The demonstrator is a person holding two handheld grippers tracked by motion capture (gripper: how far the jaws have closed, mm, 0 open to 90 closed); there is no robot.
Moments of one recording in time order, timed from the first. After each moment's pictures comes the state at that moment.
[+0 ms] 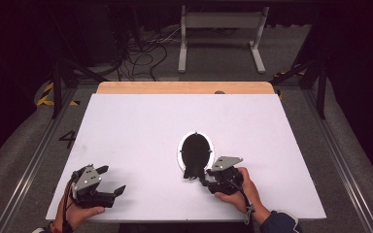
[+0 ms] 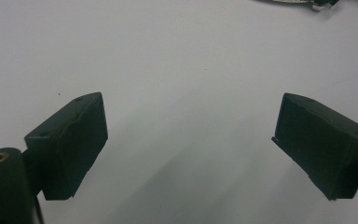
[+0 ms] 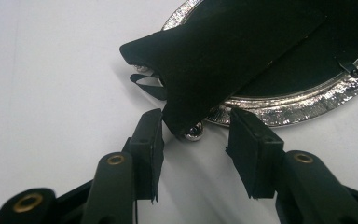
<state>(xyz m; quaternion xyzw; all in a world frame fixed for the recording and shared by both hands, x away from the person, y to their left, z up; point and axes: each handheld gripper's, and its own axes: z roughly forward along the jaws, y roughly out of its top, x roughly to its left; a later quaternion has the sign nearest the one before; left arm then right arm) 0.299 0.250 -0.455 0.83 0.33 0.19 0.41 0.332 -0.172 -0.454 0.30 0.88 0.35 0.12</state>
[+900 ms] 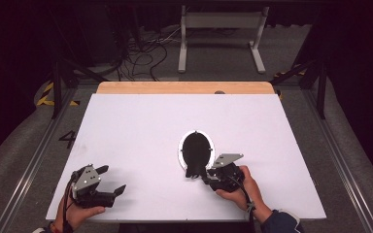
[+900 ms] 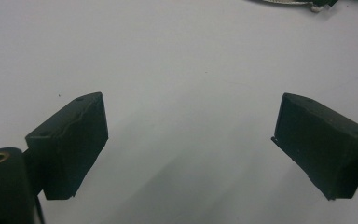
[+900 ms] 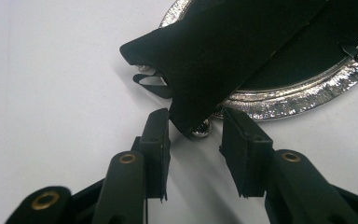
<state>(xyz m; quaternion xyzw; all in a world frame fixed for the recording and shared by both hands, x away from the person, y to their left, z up) 0.298 0.249 -0.455 0.83 0.33 0.19 0.42 0.338 -0.175 -0.449 0.32 0.88 0.33 0.10</state>
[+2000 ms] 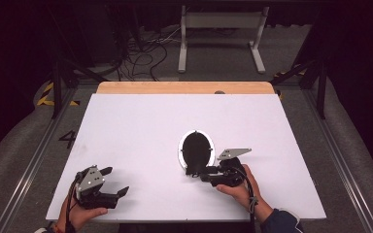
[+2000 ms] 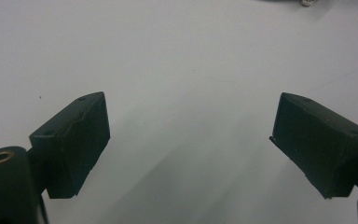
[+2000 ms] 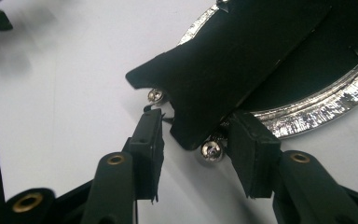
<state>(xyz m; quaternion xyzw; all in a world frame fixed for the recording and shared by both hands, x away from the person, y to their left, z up) 0.298 0.241 -0.457 0.83 0.32 0.18 0.42 0.352 -0.186 -0.452 0.37 0.83 0.41 0.02</state>
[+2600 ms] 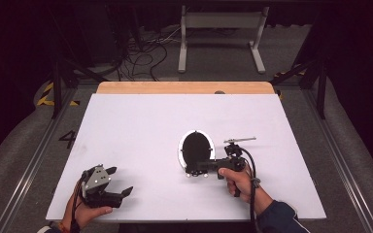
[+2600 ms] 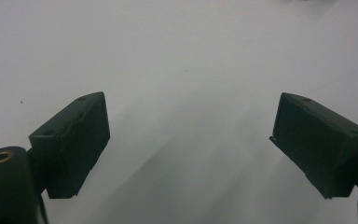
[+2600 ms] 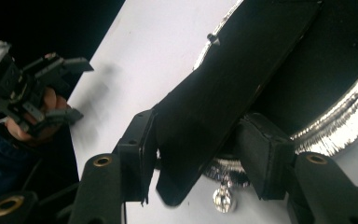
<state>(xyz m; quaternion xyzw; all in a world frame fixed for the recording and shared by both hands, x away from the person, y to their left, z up) 0.305 0.226 -0.459 0.84 0.31 0.17 0.41 0.393 -0.197 -0.460 0.47 0.73 0.48 -0.16</state>
